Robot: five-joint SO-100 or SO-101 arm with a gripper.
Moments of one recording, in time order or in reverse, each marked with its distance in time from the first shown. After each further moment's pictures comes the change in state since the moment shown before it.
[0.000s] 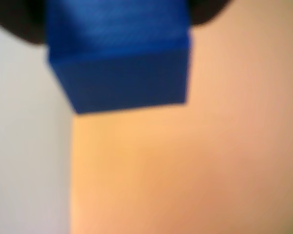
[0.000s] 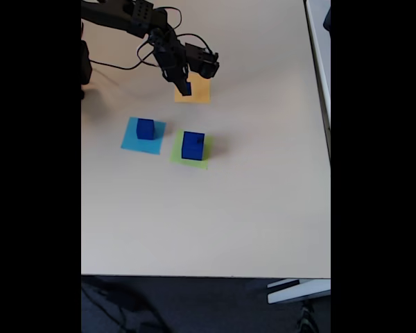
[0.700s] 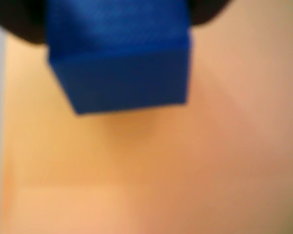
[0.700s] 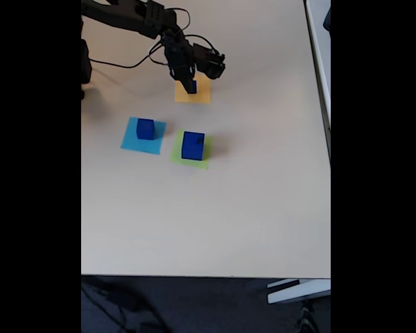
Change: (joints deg) arm -3.3 -7.3 -5.8 -1.0 5.1
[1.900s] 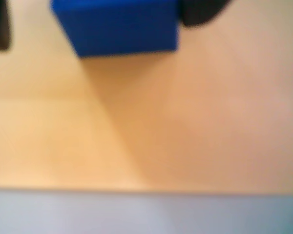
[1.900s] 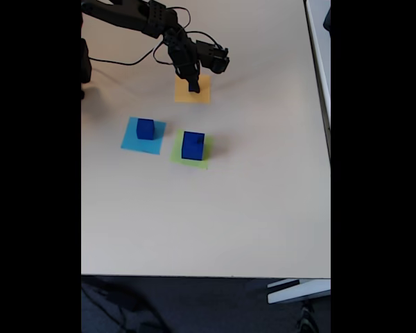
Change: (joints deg) arm -2.4 -2.5 0.1 -7.4 -1.7
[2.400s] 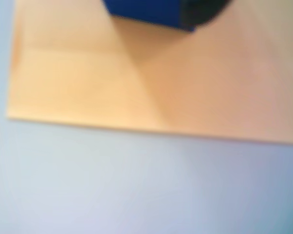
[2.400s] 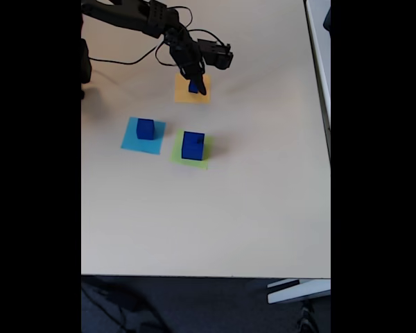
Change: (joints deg) arm 2.5 0.0 -6.7 3.3 -9.5
